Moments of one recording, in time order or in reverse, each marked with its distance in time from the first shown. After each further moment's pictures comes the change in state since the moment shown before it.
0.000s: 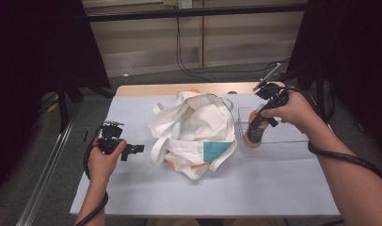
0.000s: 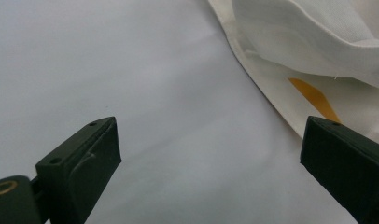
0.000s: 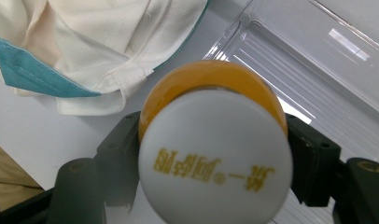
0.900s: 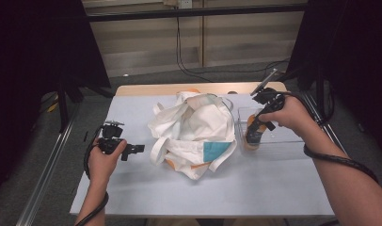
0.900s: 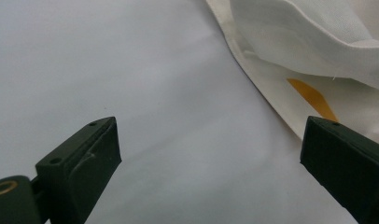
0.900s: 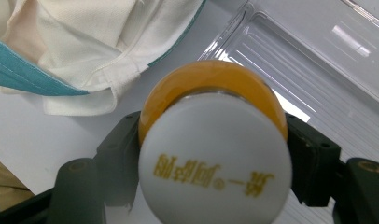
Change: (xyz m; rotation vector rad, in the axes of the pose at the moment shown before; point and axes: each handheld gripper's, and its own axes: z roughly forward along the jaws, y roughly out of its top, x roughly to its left) left arm 0.000 0.000 0.001 0.001 0.006 0.010; right arm 0.002 -0.002 0.016 0.022 -0.003 0.011
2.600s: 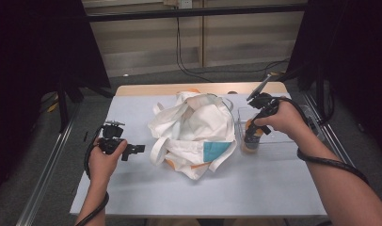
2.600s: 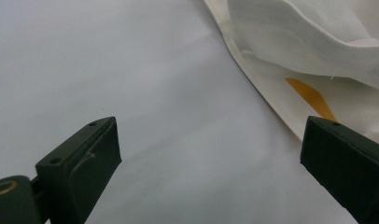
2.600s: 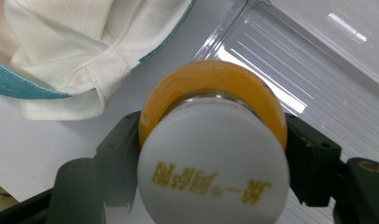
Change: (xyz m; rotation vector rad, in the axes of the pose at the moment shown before) left arm -0.001 0.000 0.000 0.002 -0.002 0.007; right arm 0.004 0.001 0.019 0.038 -0.032 0.014
